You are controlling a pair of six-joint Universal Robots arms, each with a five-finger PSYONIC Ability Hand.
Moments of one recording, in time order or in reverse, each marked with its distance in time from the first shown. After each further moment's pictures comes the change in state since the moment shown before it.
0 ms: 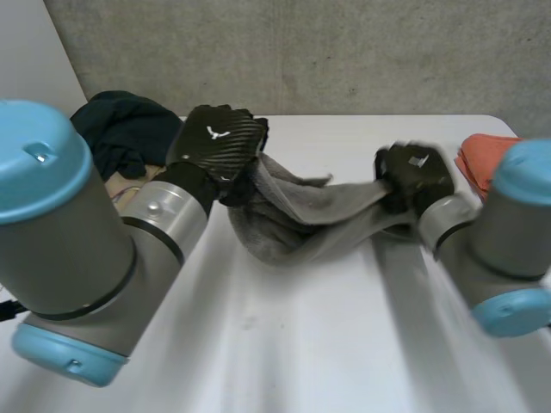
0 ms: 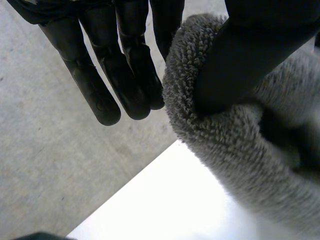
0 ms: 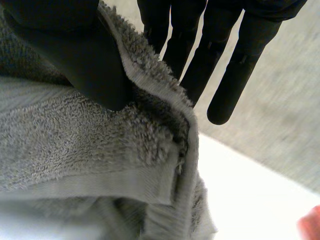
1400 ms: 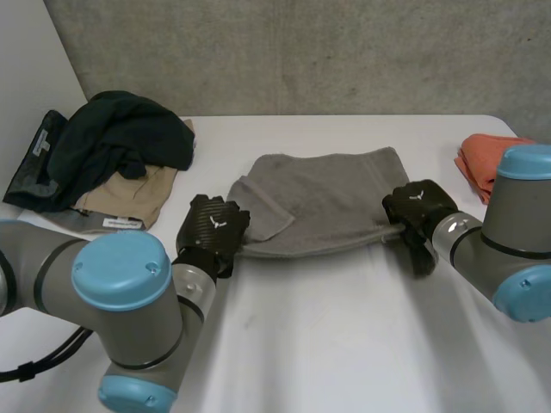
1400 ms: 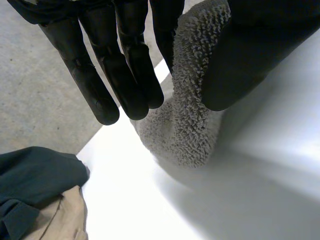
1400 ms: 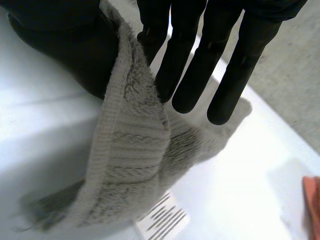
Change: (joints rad) left arm 0.006 -0.238 -0.240 0.322 -0.123 0.207; right arm -0.104 0.236 -0.125 0.201 -0.136 -0.373; left_hand -0.020 -0.118 -0.114 -0.123 -0.054; right_hand 0.000 0.000 0.005 0.003 0.053
